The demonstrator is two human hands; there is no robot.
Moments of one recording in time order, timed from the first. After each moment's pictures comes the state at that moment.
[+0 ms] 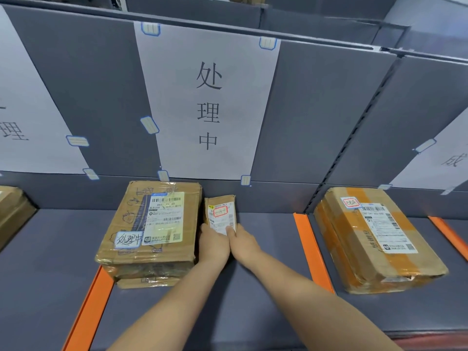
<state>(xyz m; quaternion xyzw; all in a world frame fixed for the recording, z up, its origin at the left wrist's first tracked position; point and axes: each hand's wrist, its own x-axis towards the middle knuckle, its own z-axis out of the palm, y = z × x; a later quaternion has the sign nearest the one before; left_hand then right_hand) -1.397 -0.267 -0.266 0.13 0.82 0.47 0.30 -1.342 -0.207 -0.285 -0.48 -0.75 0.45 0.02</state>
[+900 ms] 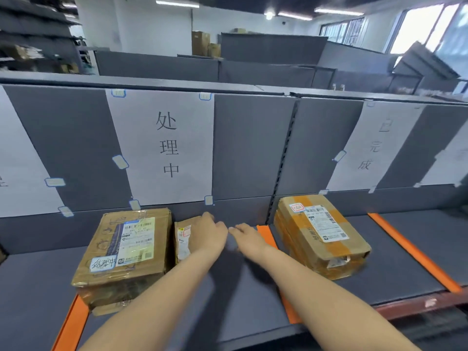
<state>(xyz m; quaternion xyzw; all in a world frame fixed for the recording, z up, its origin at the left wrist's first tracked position) -1.349 -0.254 -0.187 0.32 0.84 0.39 0.19 -1.255 -0.192 -0.209 -0.48 -0.73 0.46 0.12</state>
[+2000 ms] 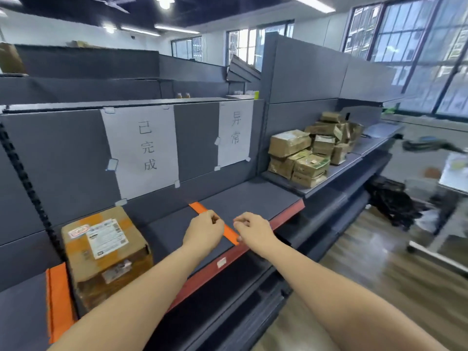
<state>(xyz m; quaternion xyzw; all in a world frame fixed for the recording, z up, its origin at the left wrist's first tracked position) -0.882 -0.143 -0.128 0.64 0.65 0.32 0.25 -0.739 -0.142 -0.142 -0.63 -0.62 0.33 0.34</state>
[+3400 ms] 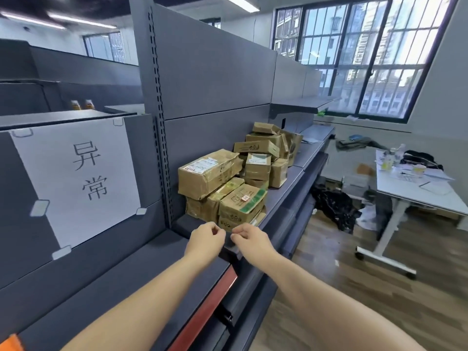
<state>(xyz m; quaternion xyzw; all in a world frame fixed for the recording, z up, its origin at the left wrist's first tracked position) -0.531 0.210 -0.140 0.71 0.56 0.27 0.34 -0.406 0.158 -0.140 -0.72 -0.50 0.31 0.38</state>
